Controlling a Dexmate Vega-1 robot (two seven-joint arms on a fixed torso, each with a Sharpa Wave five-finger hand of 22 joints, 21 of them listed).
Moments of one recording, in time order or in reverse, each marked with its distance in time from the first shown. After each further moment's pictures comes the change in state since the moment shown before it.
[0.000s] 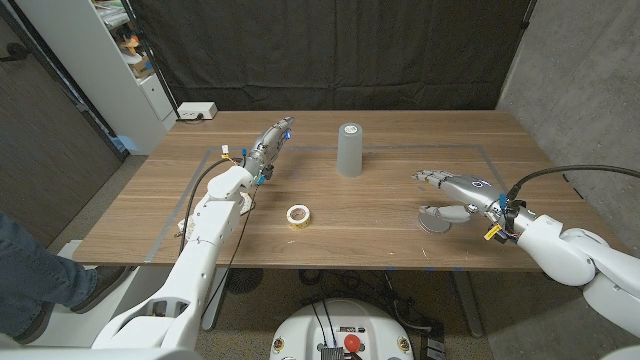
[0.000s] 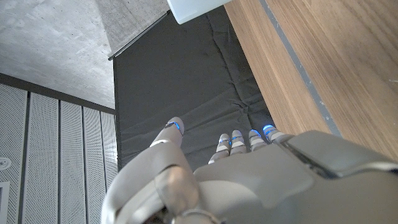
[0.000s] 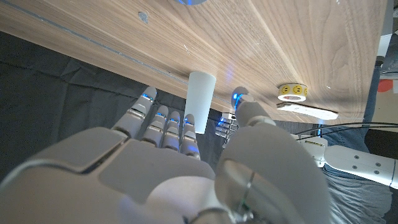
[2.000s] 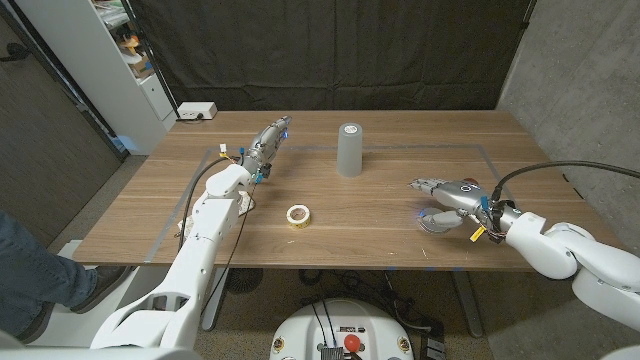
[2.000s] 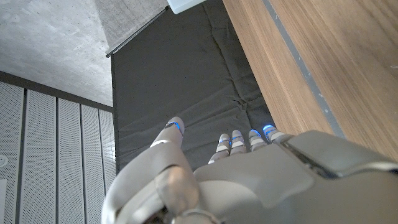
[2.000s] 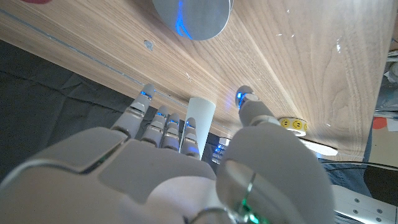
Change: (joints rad) left arm -0.022 0.002 -0.009 0.032 0.002 -0.001 -0.003; left_hand -0.008 0.008 0.004 -0.004 0.000 0.000 0.000 0.000 0.000 0.000 0.000 0.000 0.000 0.000 0.000 0.000 0.000 0.000 0.011 -0.004 0.000; right arm 0.044 -0.137 -0.122 -0.009 -0.040 -0.160 0.039; right_hand 0.004 -0.033 -0.003 0.003 0.015 -0.047 -0.035 -0.013 0.000 -0.033 0.000 -0.006 0.000 -0.006 0.005 0.008 0.002 0.010 0.033 0.000 0.000
